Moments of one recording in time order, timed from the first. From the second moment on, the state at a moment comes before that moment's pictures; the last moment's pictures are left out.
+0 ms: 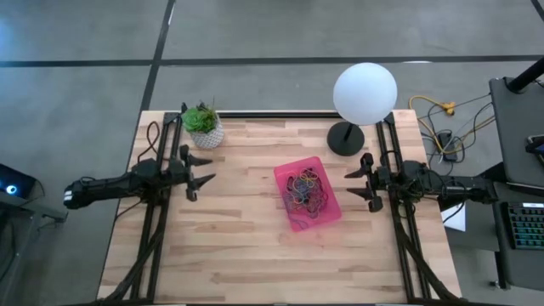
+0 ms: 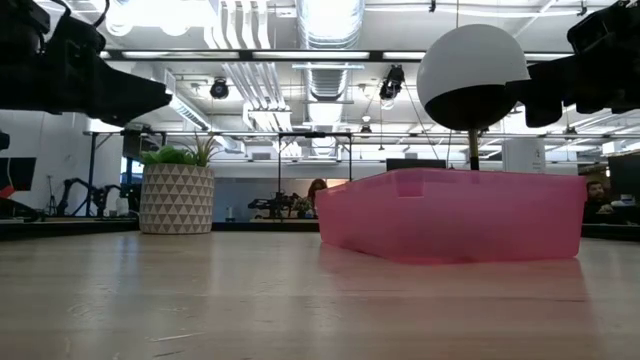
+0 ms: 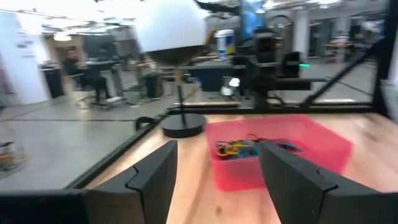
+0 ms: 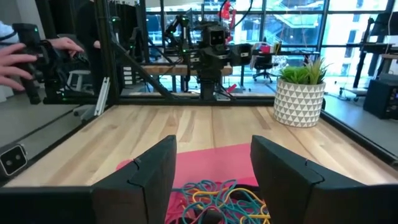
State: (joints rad) left arm 0.12 0.03 0.00 0.04 -0.13 0.08; right arm -0.04 0.01 0.01 0.03 -0.11 0.05
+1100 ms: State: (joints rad) left arm 0.11 0.06 0.00 0.09 0.05 0.09; right arm -0.04 0.02 0.01 0.03 -0.11 0.06
